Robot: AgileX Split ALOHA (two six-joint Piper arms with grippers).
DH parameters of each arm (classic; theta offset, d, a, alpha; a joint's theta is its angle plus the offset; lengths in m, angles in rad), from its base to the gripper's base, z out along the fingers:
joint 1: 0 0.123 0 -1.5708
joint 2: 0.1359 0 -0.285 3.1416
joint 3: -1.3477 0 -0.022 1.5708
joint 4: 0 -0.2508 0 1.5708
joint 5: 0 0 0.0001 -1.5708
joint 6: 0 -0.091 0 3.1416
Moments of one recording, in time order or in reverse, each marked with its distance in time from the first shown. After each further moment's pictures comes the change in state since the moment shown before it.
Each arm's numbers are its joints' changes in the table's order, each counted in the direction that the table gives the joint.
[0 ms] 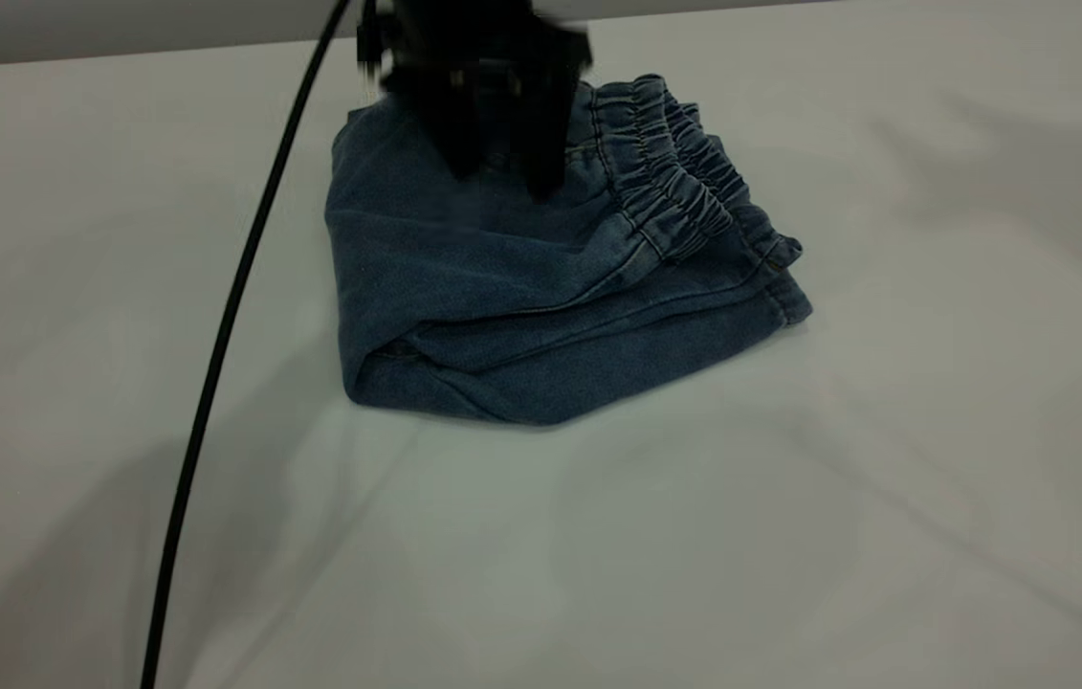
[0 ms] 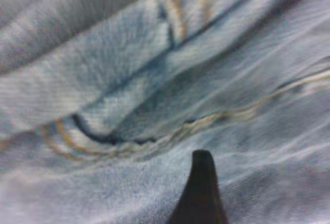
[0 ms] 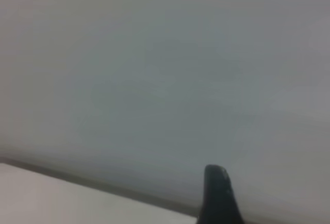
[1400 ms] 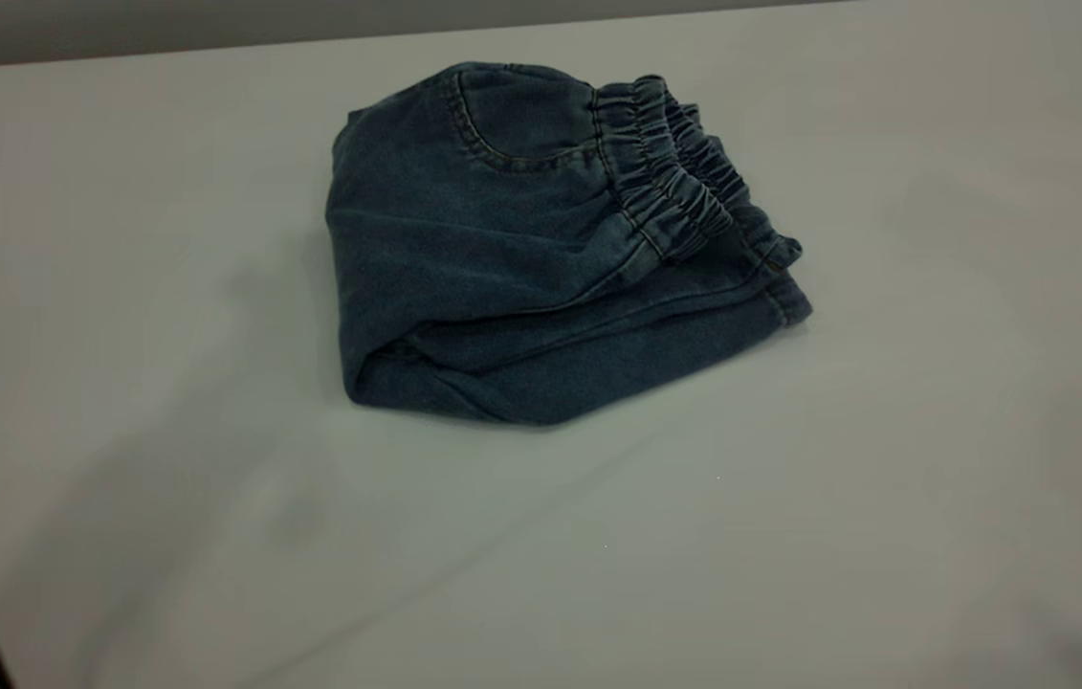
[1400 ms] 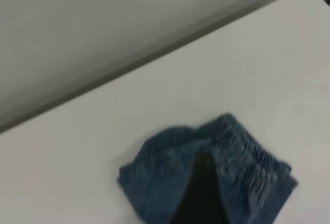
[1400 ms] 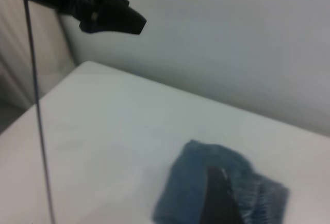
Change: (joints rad) left arm -0.001 -0.848 -0.060 -0.163 -0.007 0.226; right arm 0.000 -0.982 -1.116 -0.236 -0.001 0.210
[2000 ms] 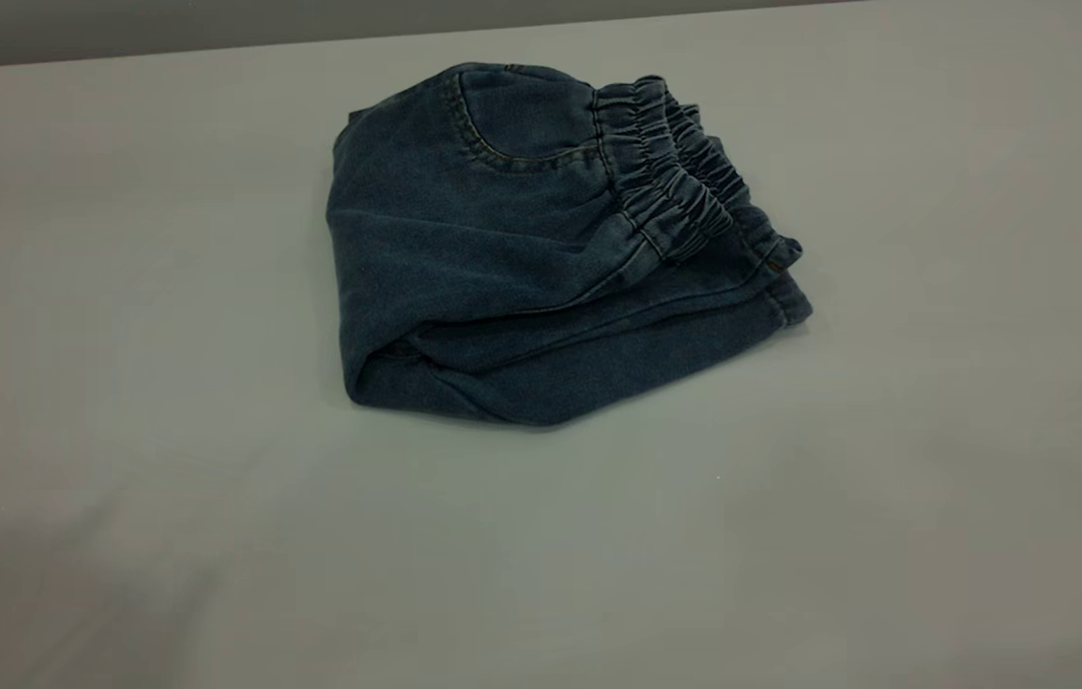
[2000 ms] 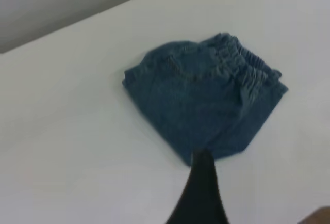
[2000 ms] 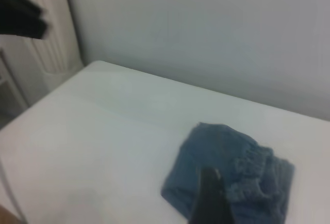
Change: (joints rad) left arm 0.000 -0.672 -0.659 -0.006 0.002 0.000; right arm 0.000 -0.454 -0.353 0.038 0.001 -0.039
